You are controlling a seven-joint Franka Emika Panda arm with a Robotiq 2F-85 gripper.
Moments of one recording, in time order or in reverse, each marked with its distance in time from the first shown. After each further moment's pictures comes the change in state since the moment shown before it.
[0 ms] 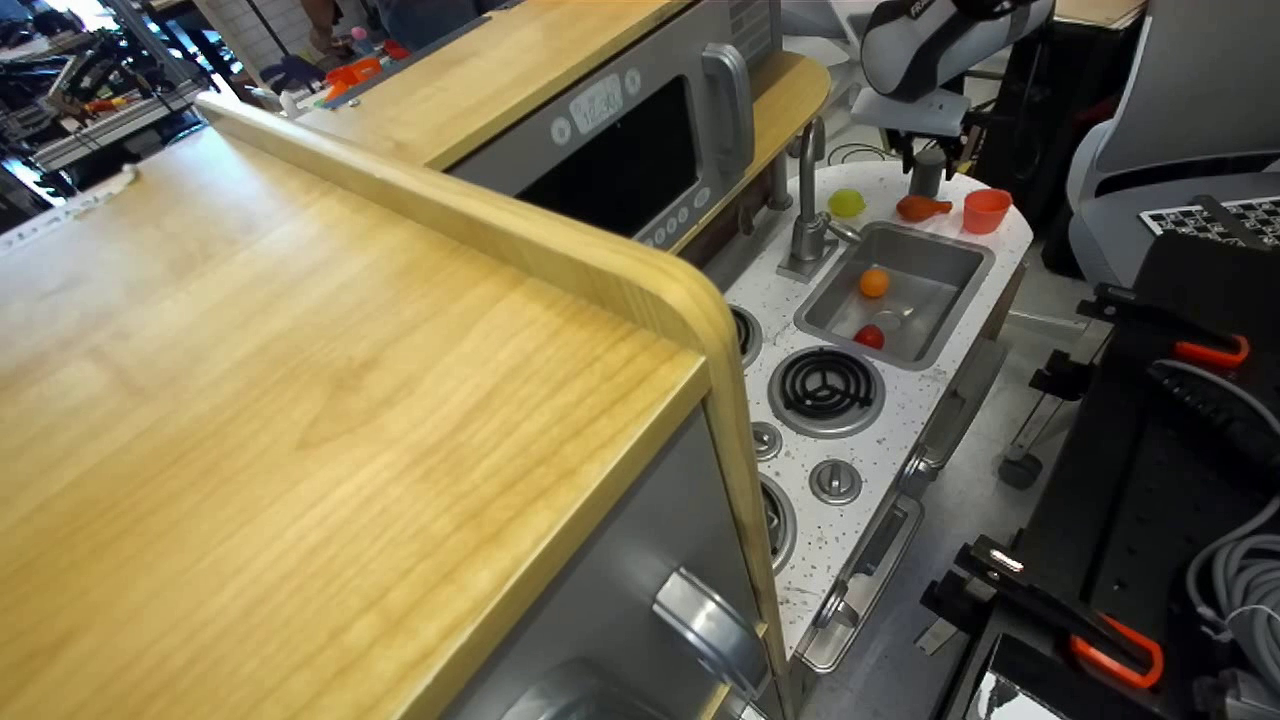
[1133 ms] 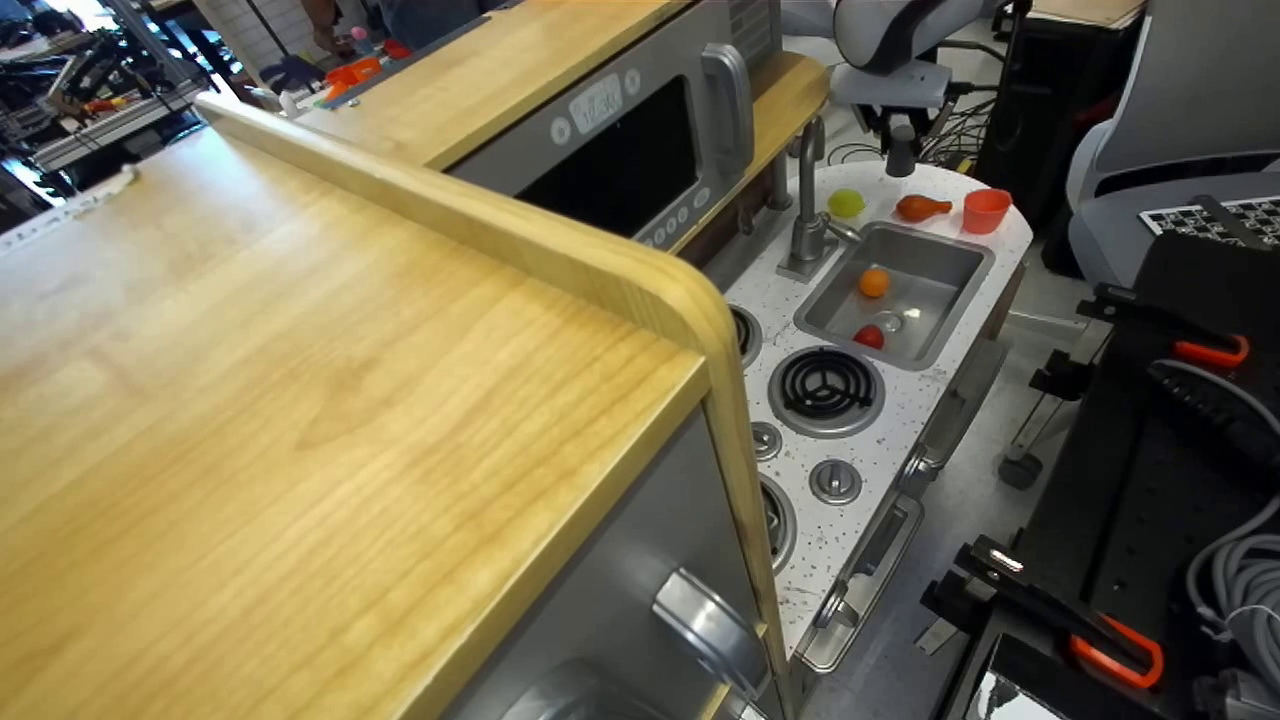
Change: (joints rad) arm 0.037 -0.043 -0.001 0.016 -0.006 -0.010 -0.086
